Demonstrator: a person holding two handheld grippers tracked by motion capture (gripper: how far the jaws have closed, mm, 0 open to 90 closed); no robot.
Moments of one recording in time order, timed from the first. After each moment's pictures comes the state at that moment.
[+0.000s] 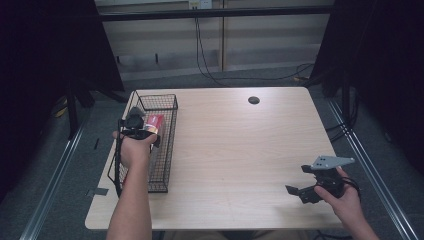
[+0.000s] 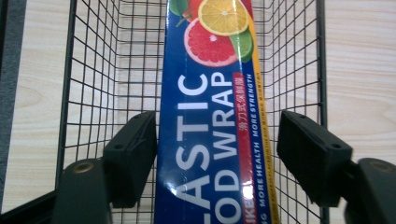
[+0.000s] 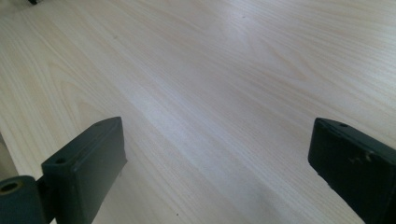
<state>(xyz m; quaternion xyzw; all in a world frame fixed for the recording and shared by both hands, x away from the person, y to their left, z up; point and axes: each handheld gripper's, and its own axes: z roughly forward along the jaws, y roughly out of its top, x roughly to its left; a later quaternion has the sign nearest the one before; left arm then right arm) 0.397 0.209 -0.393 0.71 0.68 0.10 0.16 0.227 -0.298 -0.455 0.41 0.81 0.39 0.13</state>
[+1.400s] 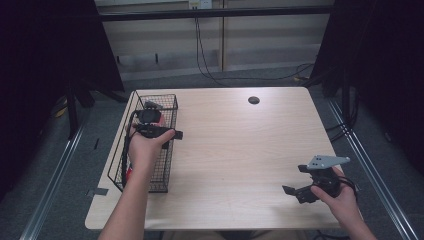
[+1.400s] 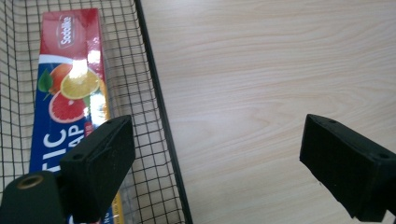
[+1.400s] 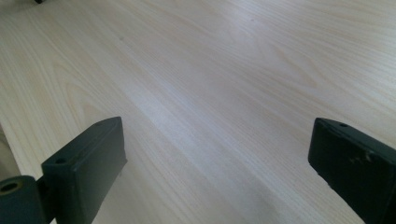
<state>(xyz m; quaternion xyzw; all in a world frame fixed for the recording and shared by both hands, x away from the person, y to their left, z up) 0.372 0.160 -0.351 0.77 0.56 0.09 0.29 0.230 -0.290 -0.454 0.40 0.82 0.39 0.13</state>
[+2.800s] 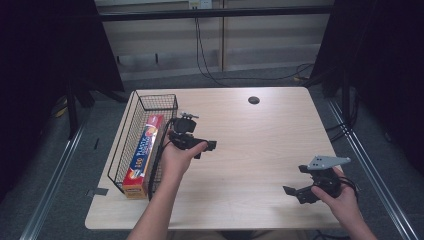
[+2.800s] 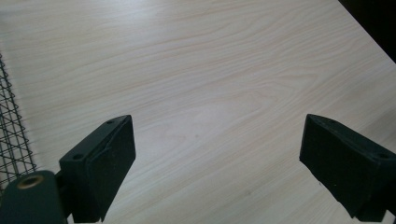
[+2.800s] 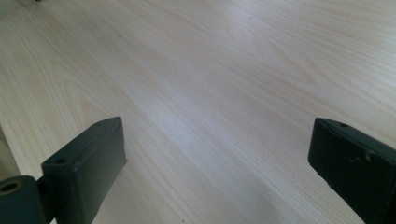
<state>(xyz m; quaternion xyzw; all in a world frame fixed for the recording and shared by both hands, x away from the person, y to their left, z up) 0.353 0.085 -0.379 0.81 0.46 0.06 0.35 0.229 -0.292 -0.455 0.40 0.82 0.39 0.13</state>
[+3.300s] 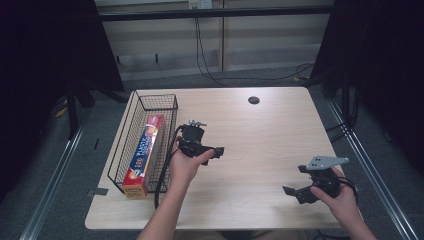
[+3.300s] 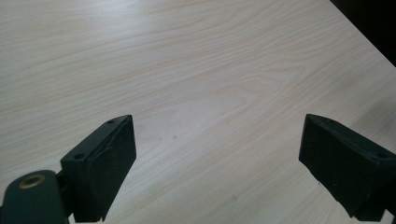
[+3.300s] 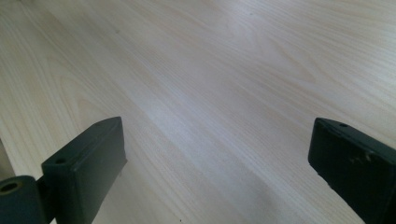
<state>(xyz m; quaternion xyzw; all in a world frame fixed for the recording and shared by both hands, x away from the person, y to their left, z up) 0.344 0.071 -0.403 0.81 0.44 0.05 0.37 0.230 -0.291 -0.458 0.40 0.82 0.38 0.13</state>
